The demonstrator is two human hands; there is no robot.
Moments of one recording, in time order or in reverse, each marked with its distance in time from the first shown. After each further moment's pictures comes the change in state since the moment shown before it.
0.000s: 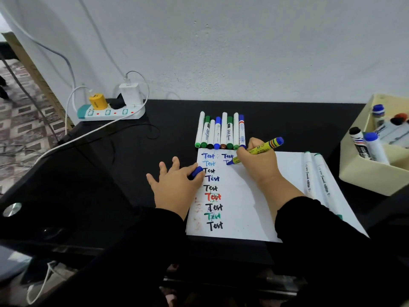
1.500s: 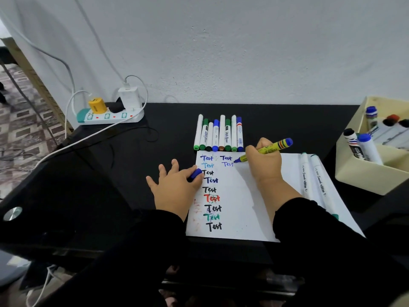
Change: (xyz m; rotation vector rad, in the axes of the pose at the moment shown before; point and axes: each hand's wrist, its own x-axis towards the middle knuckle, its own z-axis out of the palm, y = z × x) left_hand 0.001 -0.001 -0.001 0.018 -0.015 0.002; right_hand 0.001 -0.001 -0.005 0.046 0.192 0.041
